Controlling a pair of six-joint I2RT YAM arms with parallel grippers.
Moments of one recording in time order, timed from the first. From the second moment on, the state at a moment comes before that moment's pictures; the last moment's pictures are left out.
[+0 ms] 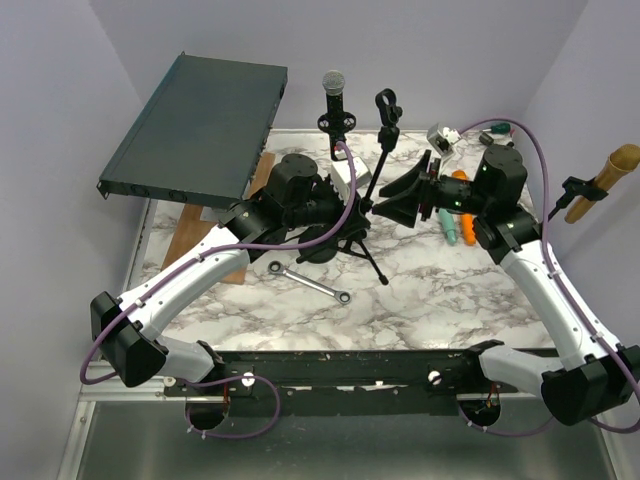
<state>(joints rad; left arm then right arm) -0.79 1.36 1.36 -0.34 0.42 -0.02 0.31 1.13 1.15 -0.10 -0.95 0.25</state>
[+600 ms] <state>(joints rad) -0.79 1.36 1.36 -0.34 0.39 -0.02 0.31 1.14 1.09 -0.04 -1.00 0.27</state>
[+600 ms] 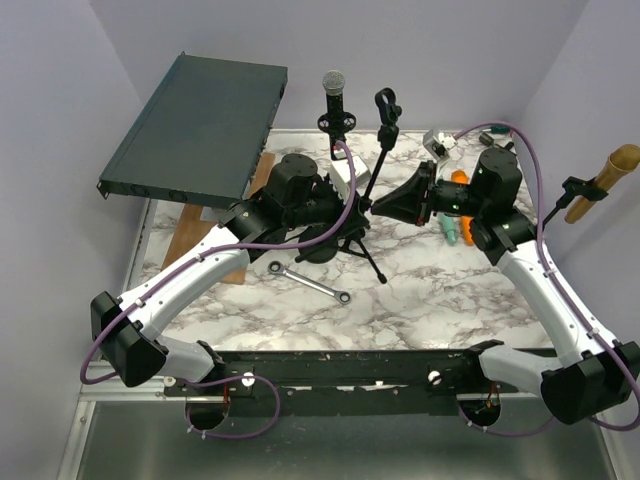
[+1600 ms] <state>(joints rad) -0.76 1.44 1.43 -0.28 0.58 -0.04 0.56 1.02 1.29 -0.47 -0.45 -0.62</state>
